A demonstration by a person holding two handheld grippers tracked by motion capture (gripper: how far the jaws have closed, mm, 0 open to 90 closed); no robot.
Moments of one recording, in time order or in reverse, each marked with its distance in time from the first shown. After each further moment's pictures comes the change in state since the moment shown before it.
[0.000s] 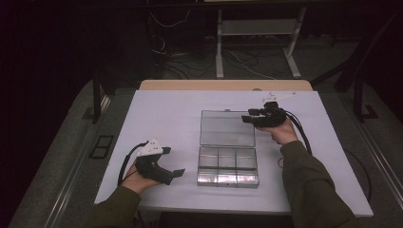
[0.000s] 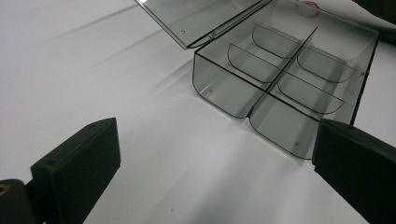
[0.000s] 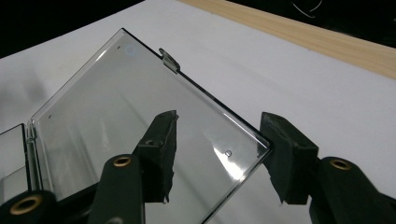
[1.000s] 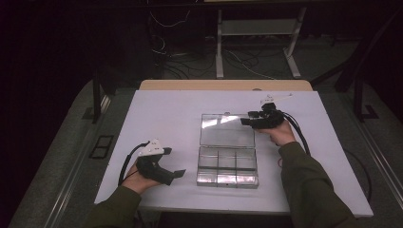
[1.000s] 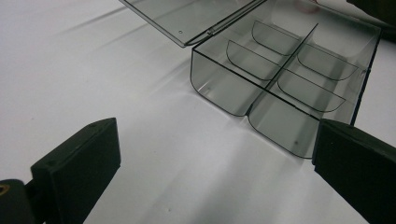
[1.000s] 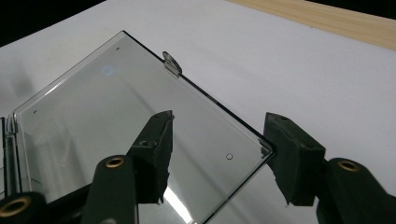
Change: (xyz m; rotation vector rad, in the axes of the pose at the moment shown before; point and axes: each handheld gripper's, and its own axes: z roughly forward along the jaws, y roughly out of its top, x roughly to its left) left arm 0.000 -0.001 0.002 0.011 -0.009 -0.002; right arm -0.005 -0.007 0.011 0.042 -0.006 0.037
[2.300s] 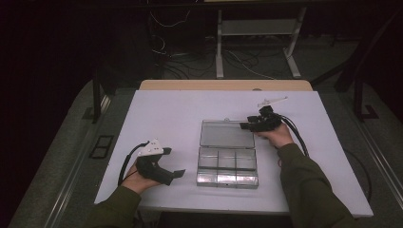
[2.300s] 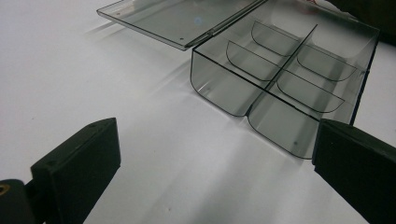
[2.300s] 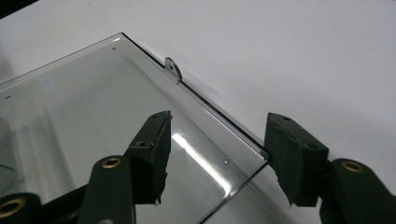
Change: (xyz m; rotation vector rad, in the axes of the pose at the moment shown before) left arm 0.000 0.000 -0.001 -0.004 -0.002 -0.001; right arm -0.006 -0.012 0.015 0.071 0.000 0.038
